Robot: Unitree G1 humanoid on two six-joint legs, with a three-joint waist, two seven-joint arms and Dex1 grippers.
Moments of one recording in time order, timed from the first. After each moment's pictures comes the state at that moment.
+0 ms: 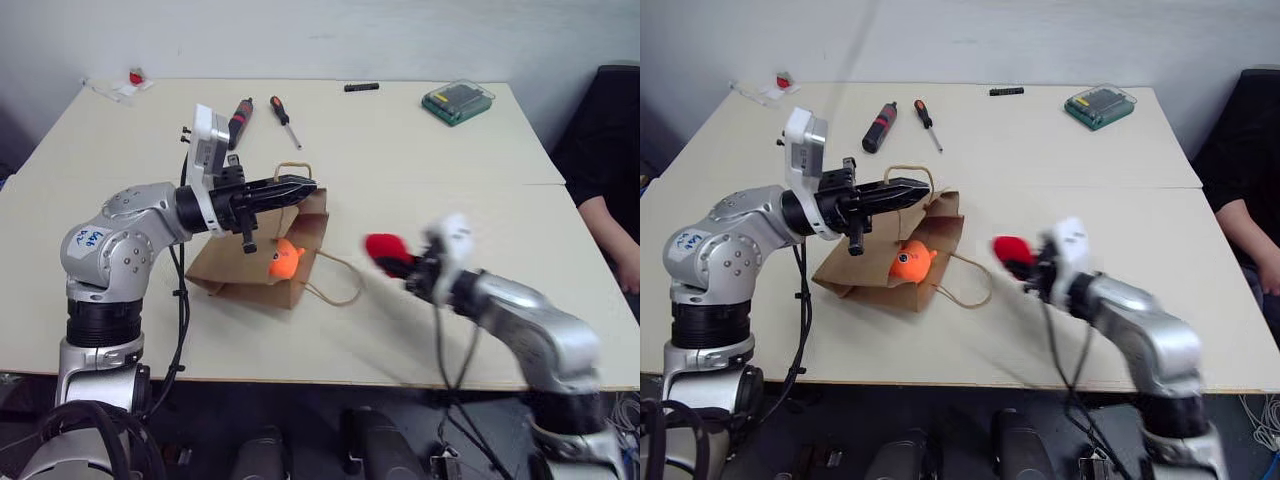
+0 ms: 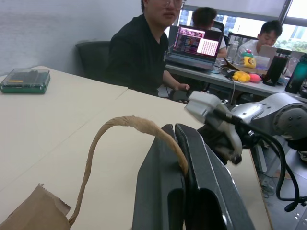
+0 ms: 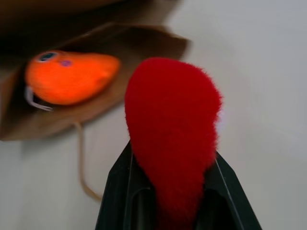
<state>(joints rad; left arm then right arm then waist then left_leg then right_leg) -0.77 0.55 0.10 -0.10 -0.72 0.78 -0.93 -0.46 -0.40 0.08 -0.30 0.51 0.84 0.55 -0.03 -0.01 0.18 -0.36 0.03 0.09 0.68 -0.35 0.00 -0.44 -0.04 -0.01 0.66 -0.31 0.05</state>
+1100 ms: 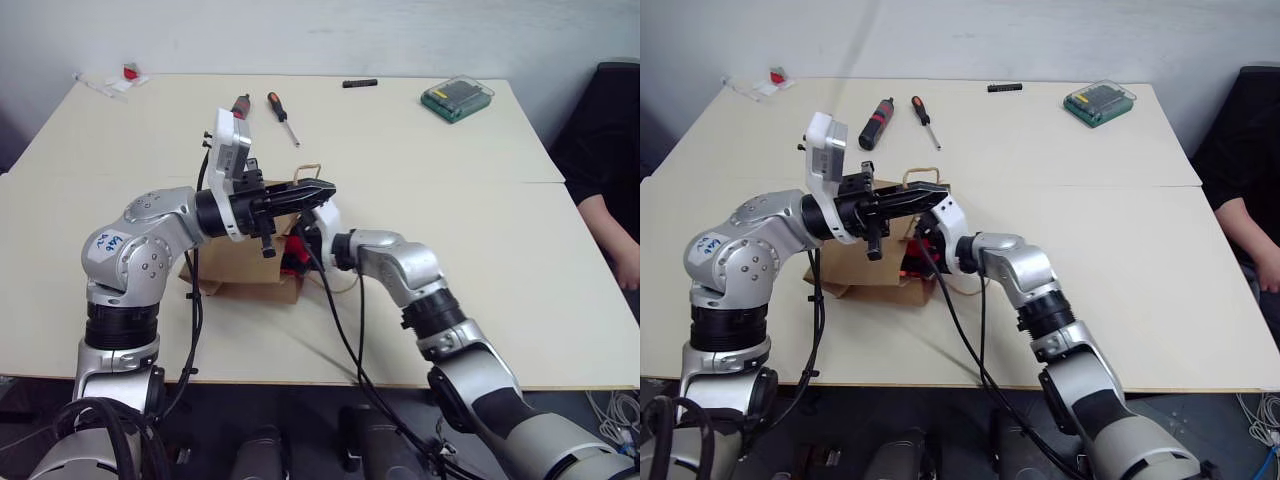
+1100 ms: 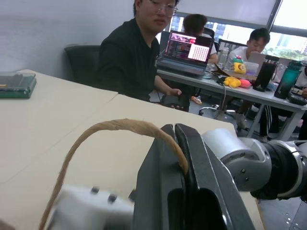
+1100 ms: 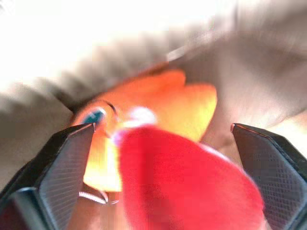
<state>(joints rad) -0.76 0.52 0.11 -0.13 -0.73 0.79 -0.88 -0.84 -0.13 0.21 0.25 0.34 0.74 0.72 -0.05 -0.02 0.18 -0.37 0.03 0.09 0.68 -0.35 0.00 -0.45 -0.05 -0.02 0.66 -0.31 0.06</state>
